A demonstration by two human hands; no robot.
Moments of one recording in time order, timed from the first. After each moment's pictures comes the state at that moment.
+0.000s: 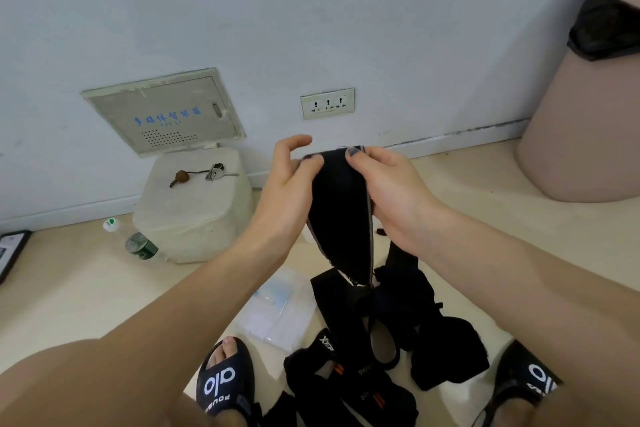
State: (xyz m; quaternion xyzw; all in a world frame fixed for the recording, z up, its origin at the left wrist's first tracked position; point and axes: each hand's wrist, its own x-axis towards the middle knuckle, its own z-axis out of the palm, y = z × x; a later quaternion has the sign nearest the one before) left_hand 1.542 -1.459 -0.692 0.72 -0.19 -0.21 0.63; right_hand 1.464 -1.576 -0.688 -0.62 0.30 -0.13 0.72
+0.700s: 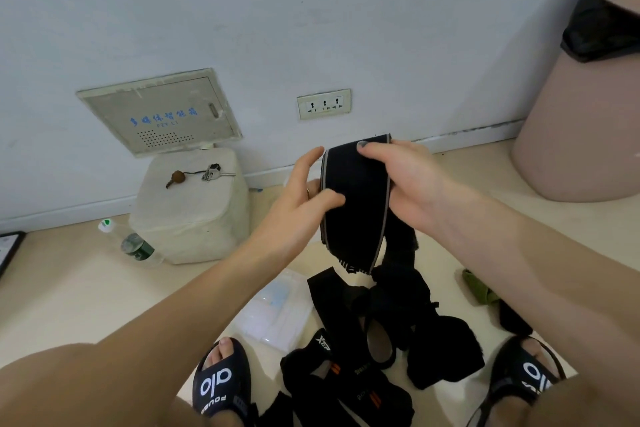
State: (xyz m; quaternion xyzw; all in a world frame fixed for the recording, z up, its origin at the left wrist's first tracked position) left_hand 1.533 -1.452 -0.701 0.72 -0.26 -0.30 0.57; right_hand 1.462 -1.604 -0.678 -0.51 0.32 -0.14 0.79
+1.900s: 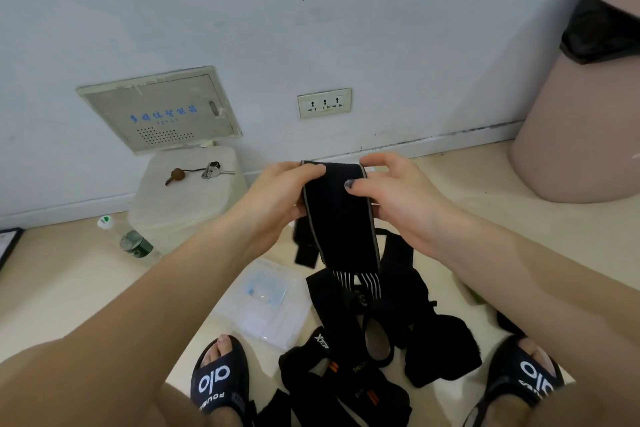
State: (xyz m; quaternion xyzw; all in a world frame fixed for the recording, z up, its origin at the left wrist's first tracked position) left_hand 1.552 -1.451 -0.681 0.70 -0.13 -0.37 0.60; right_hand 1.442 -1.589 -0.691 -0.64 0.30 -0.08 0.70
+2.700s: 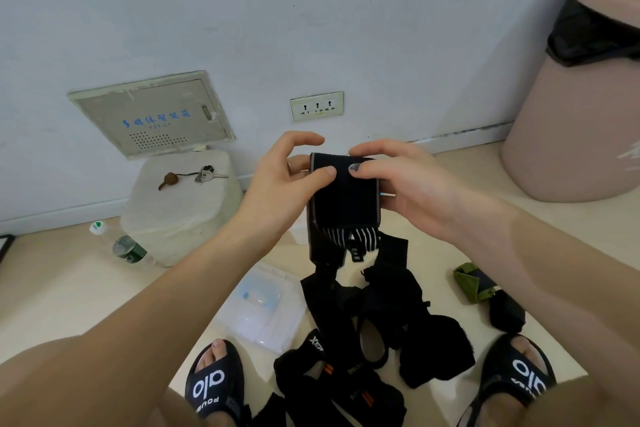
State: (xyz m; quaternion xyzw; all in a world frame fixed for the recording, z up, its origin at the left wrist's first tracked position) left_hand 1.535 -1.456 -0.670 0.70 -0.26 -0.26 0.61; right_hand 1.431 -1.612 -0.668 -0.61 0.26 -0.06 0.75
